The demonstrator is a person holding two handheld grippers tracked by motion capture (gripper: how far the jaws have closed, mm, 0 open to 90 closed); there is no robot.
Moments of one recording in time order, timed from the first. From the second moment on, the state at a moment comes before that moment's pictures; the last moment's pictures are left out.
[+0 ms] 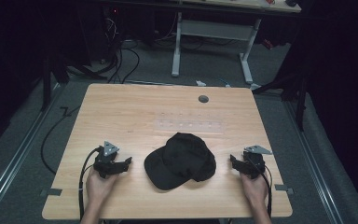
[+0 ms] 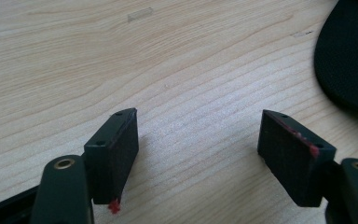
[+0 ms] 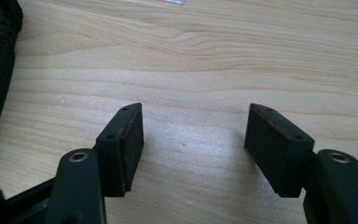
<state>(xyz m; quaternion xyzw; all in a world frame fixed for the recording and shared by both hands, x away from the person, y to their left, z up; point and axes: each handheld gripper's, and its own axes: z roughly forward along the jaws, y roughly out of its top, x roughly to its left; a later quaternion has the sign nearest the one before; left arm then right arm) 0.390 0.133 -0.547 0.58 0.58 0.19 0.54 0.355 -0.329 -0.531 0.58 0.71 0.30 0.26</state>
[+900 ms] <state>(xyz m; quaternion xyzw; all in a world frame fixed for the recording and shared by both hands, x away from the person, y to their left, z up) 0.390 0.133 -0.547 0.58 0.58 0.20 0.54 0.355 -0.328 -0.531 0.57 0.72 0.30 0.26</state>
